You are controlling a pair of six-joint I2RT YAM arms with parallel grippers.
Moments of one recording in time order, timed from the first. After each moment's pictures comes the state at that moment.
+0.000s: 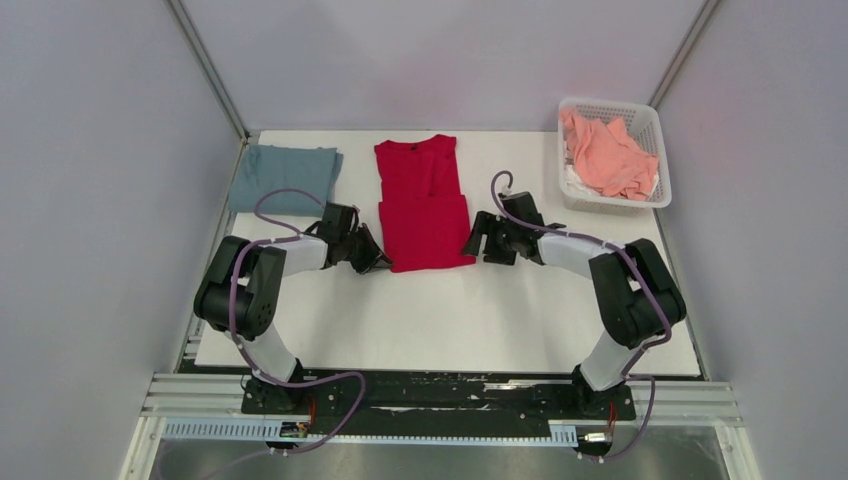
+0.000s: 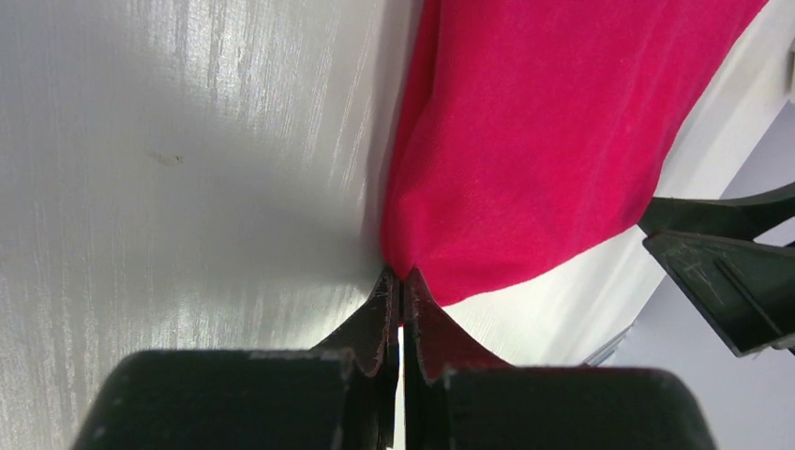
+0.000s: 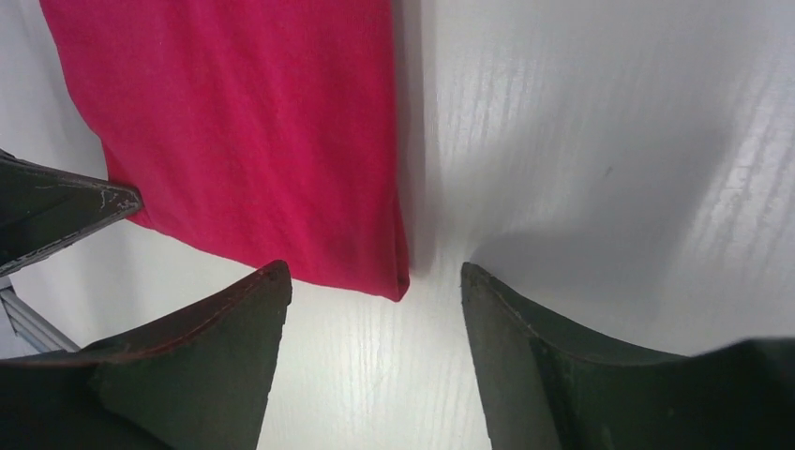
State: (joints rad) left arm -0.31 1.70 0.78 -0.02 0.39 -0.86; right arm 0.40 1.68 0.89 -0.08 -0.26 0.59
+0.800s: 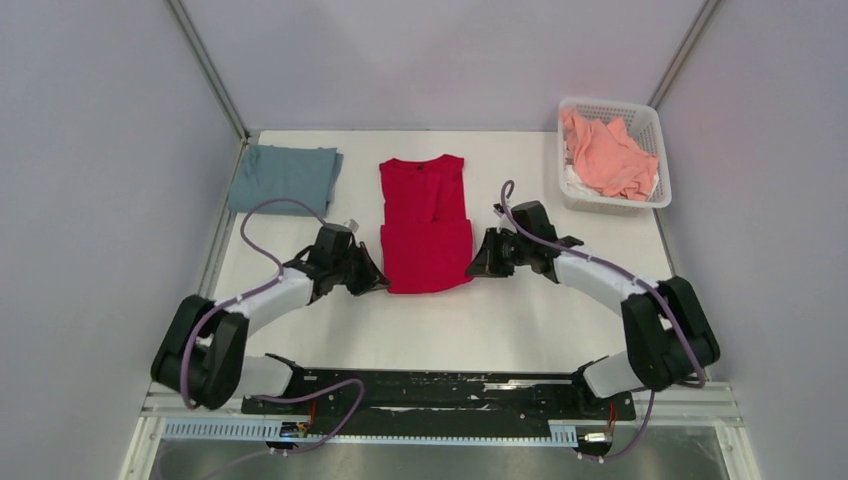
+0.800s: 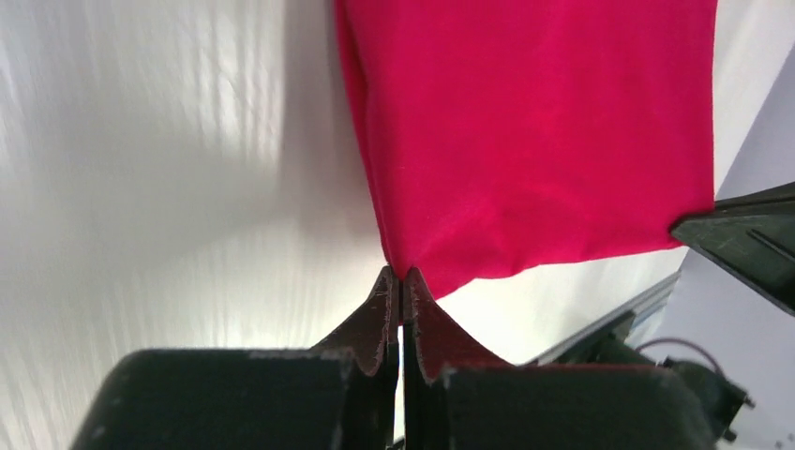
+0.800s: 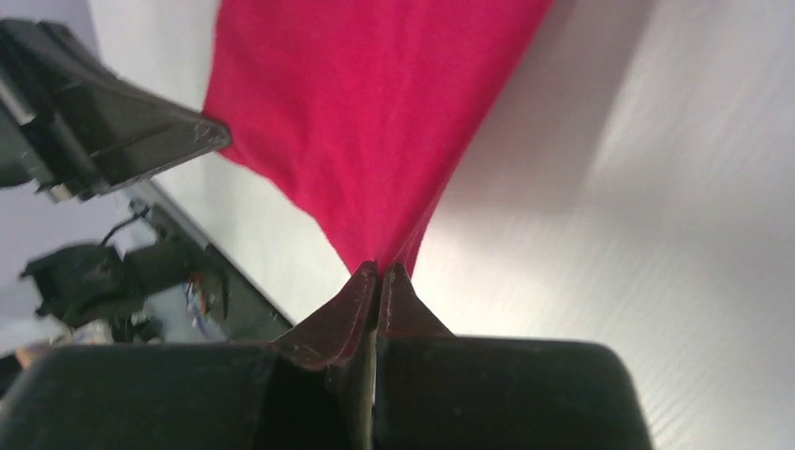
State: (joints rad) left arm -0.39 1.40 0.60 -0.08 0.32 -0.85; right arm 0.42 1.51 0.80 -0.13 -0.48 0.60
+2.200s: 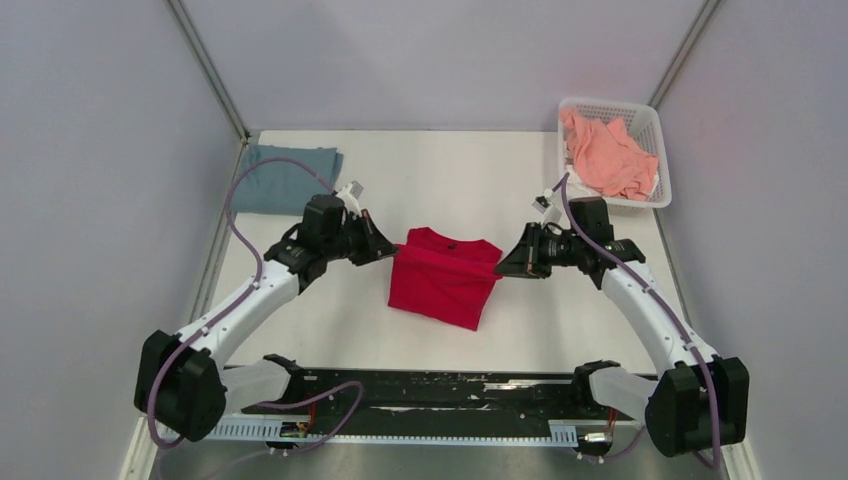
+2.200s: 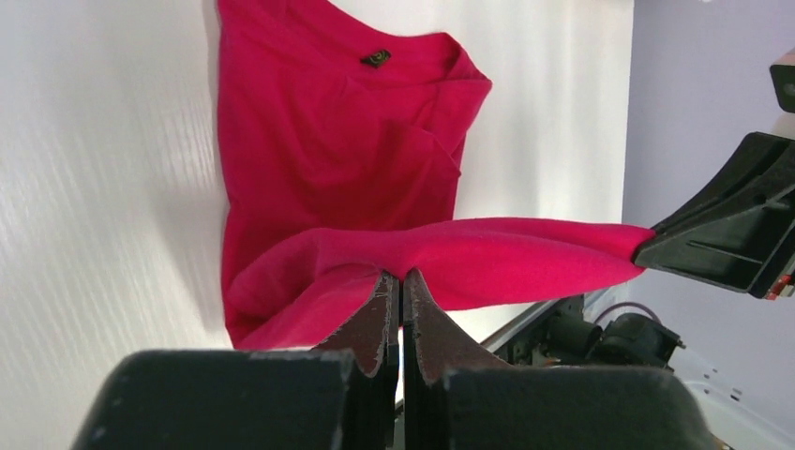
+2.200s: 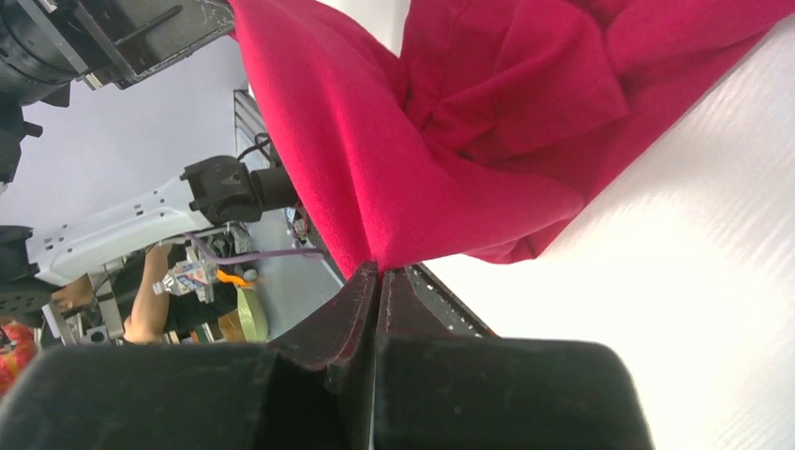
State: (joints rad) left arm -0.45 1.13 0.79 -0.26 0.32 -0.74; right arm 0.20 1.11 0.83 -0.56 -0.83 0.49
